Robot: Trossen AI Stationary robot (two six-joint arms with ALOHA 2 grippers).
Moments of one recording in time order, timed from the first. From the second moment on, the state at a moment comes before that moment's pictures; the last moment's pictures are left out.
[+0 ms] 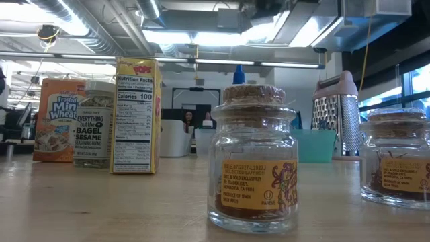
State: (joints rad) left arm 0.06 1.19 1.64 -1.39 -0.02 -0.06; right arm -0.26 1.79 2.21 -1.57 -0.52 -0.23
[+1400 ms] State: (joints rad) left arm -0.14 1.22 1.64 -1.36 0.15 0.02; right arm 0.33 1.76 2.20 -1.46 -0.11 0.38
